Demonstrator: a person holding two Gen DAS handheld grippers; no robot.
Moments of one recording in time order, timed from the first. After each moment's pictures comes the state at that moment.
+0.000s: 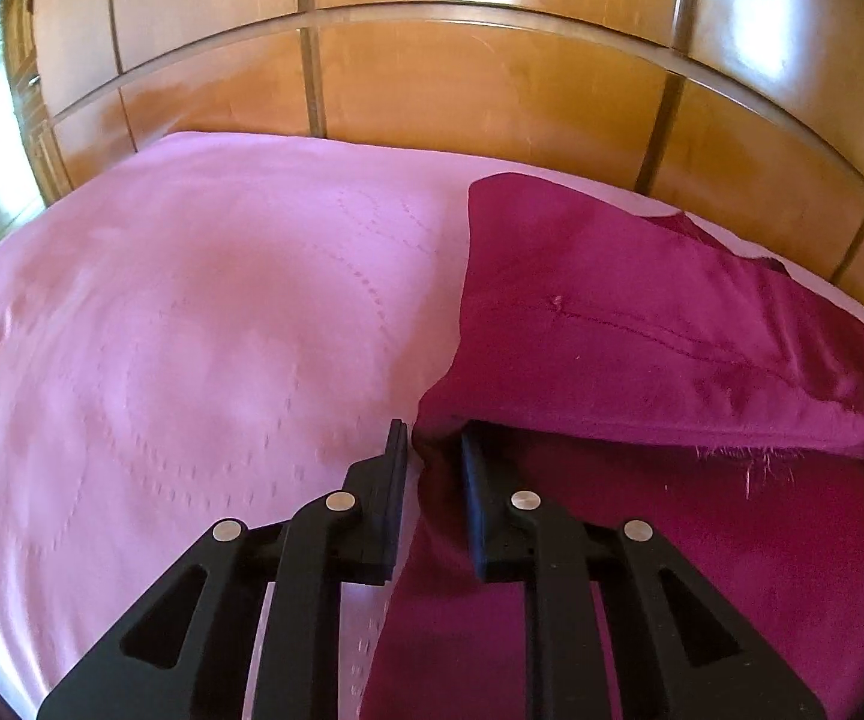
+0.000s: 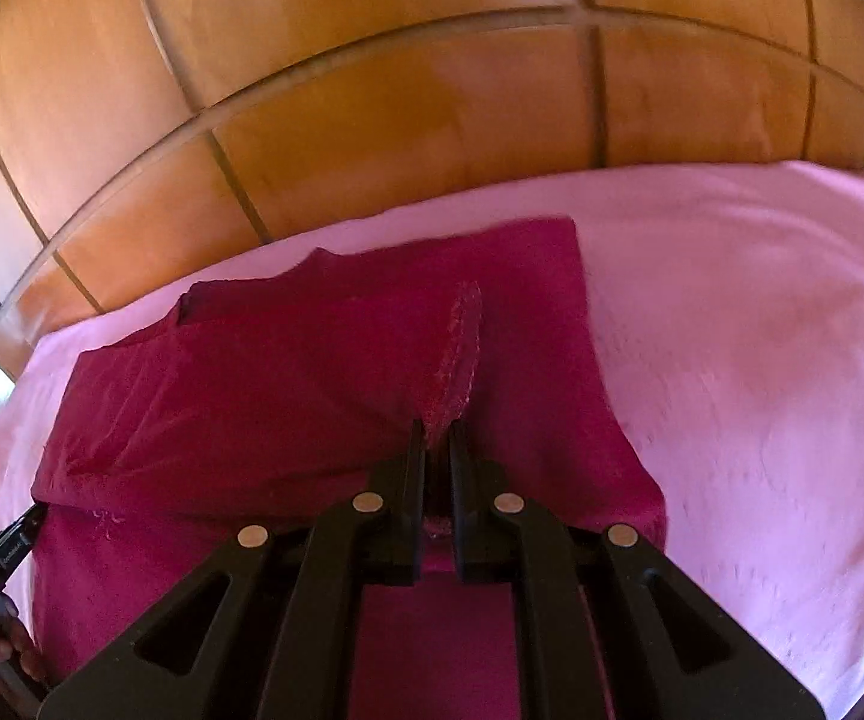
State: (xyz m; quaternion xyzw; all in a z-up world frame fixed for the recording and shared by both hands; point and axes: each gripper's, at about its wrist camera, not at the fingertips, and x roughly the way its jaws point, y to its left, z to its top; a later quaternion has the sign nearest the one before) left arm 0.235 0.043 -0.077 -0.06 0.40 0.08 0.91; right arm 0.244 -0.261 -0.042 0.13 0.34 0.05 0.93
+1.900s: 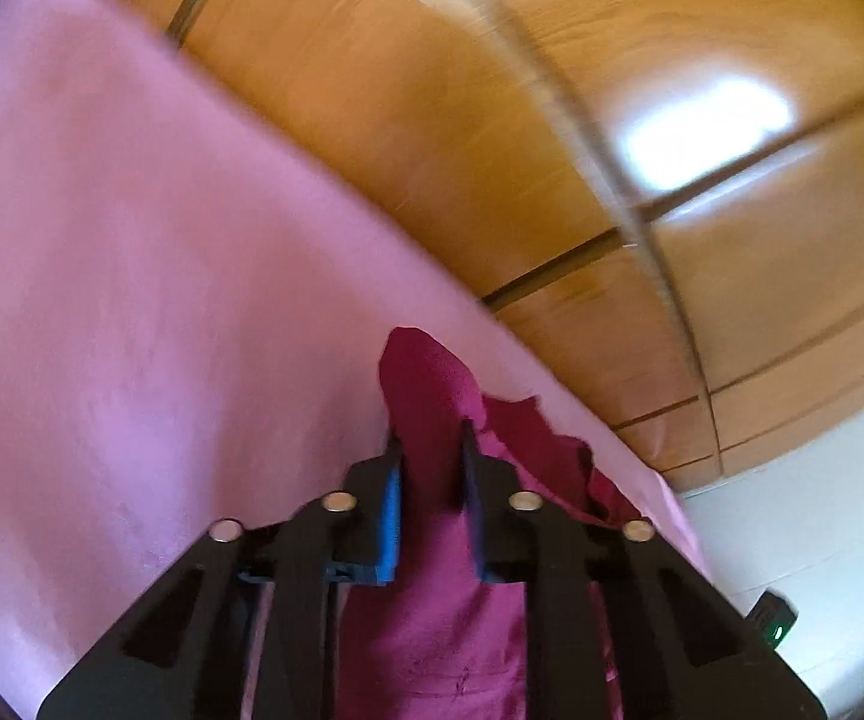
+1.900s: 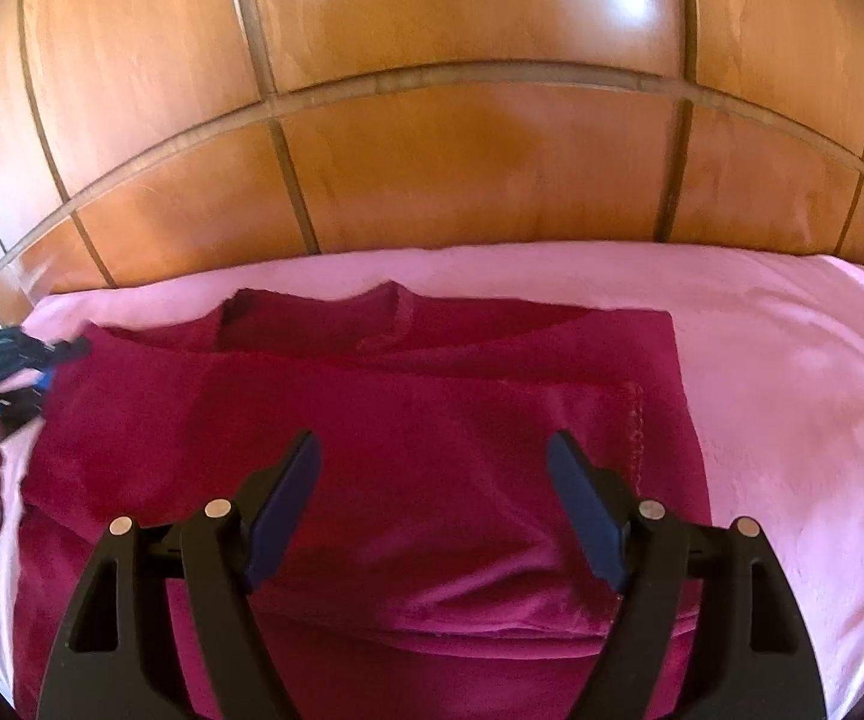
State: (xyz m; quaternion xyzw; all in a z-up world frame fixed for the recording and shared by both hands) left arm 0.363 0.110 -0.062 -0.34 0.37 -0.17 0.85; right arm 0.260 -0.226 -0.027 0.04 0.32 0.05 0.94
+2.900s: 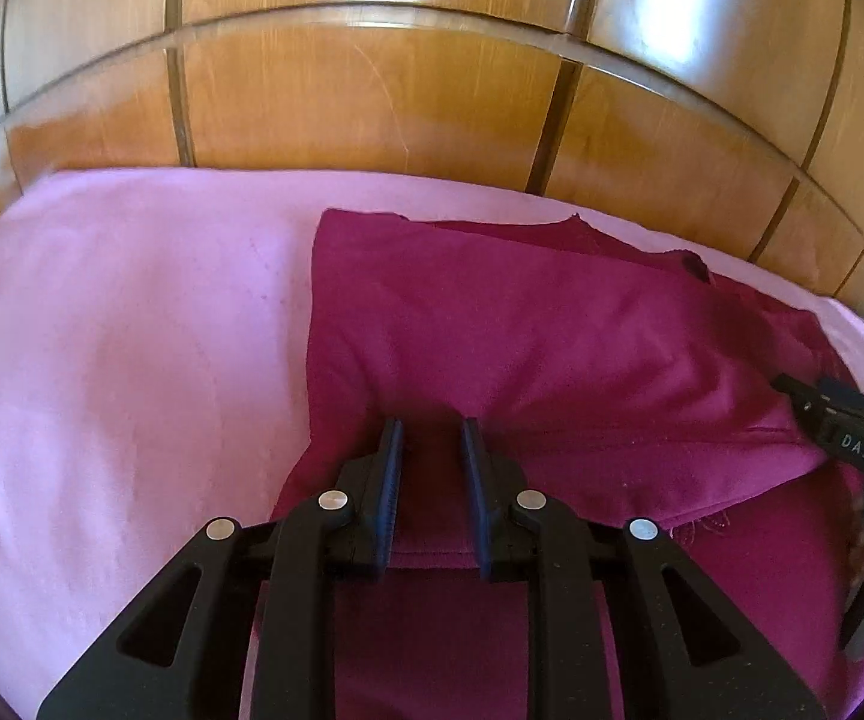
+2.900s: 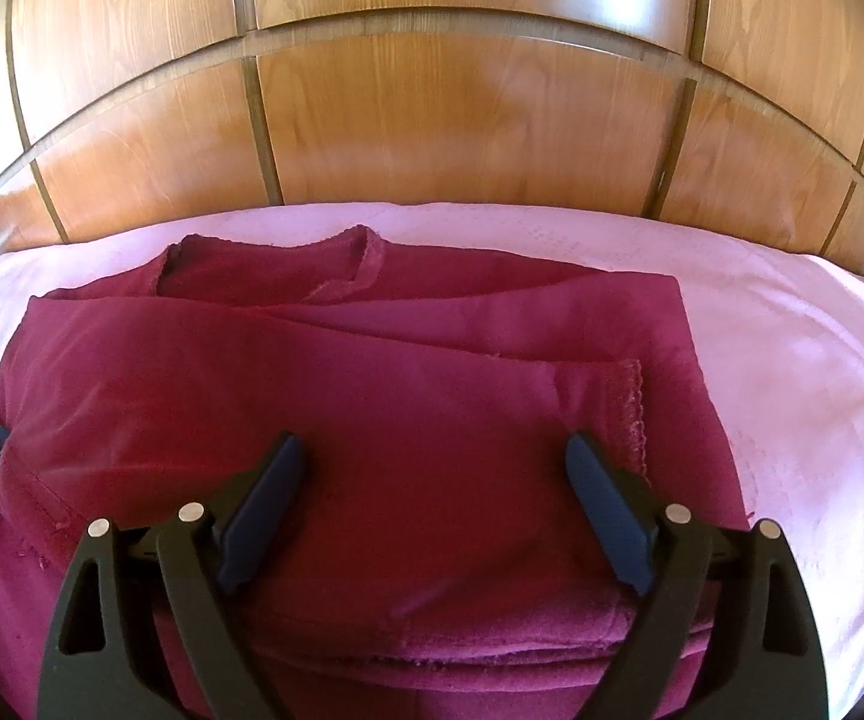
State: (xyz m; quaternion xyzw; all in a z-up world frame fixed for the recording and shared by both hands) left arm 0.269 0.019 -0.088 -0.04 0.37 -0.04 0.93; right arm 0.275 -0.212 -0.054 0.00 0.34 0.02 0.94
